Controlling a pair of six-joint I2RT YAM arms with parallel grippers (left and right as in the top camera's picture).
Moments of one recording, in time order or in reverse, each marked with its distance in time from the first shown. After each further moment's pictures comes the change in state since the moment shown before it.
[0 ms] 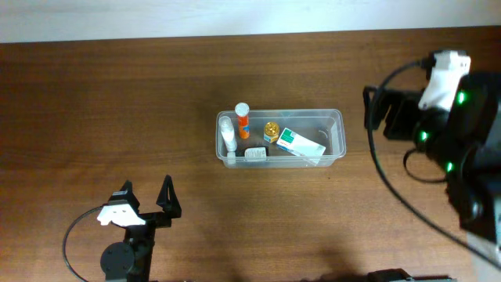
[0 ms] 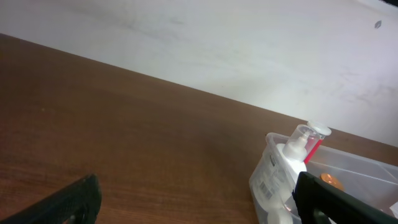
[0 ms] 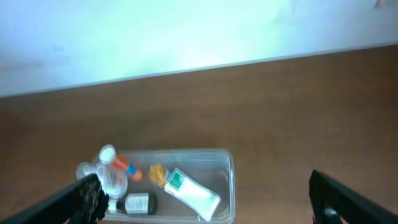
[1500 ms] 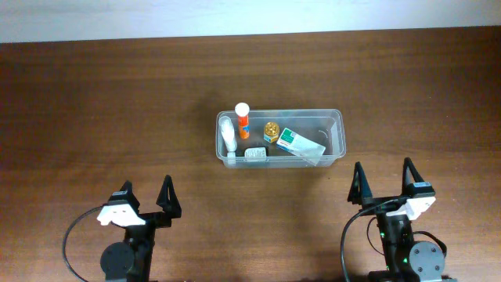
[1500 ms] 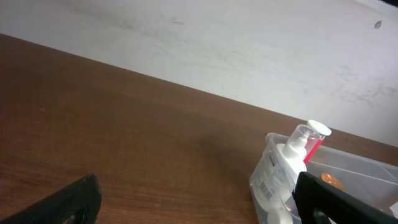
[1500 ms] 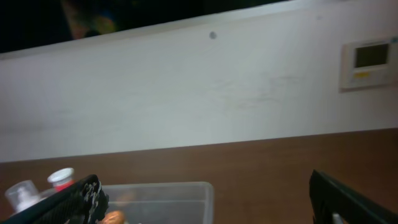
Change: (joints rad) left arm 0.000 -0.001 0.000 0.000 0.000 0.000; right arm -0.064 -1.100 -1.471 1.054 0.021 -0.060
